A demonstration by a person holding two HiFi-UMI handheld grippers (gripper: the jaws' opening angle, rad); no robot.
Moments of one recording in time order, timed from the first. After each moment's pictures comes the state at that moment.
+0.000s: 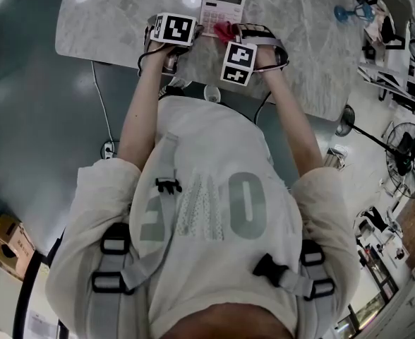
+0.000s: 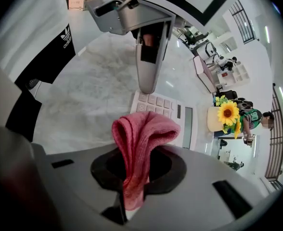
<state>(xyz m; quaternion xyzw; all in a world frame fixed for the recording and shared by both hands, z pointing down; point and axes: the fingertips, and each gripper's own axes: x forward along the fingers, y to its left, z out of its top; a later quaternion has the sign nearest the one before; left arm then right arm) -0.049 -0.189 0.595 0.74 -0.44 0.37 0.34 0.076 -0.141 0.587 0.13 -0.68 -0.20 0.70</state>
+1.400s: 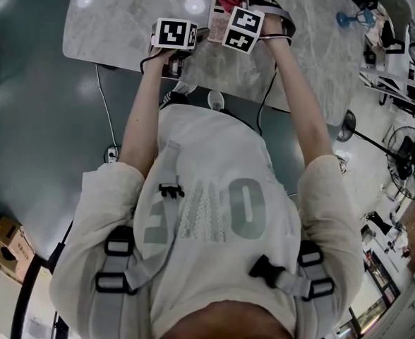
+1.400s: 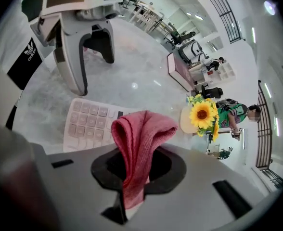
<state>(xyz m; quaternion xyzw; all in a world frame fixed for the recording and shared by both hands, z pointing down) -0.059 -0.188 0.582 0.75 -0.43 0.31 0.39 0.055 -0.244 0.534 0.21 -0.67 -0.21 0.68</state>
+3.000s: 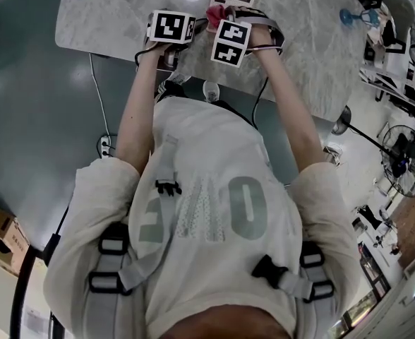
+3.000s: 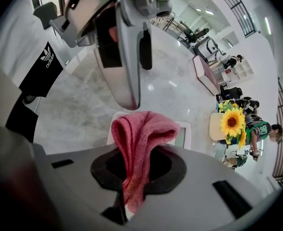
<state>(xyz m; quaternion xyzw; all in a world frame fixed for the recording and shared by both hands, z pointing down) -0.065 -0.190 0.583 0.76 -0.43 0.30 0.38 0.026 -0.174 0.582 0.12 -0.69 -0.16 0.70</state>
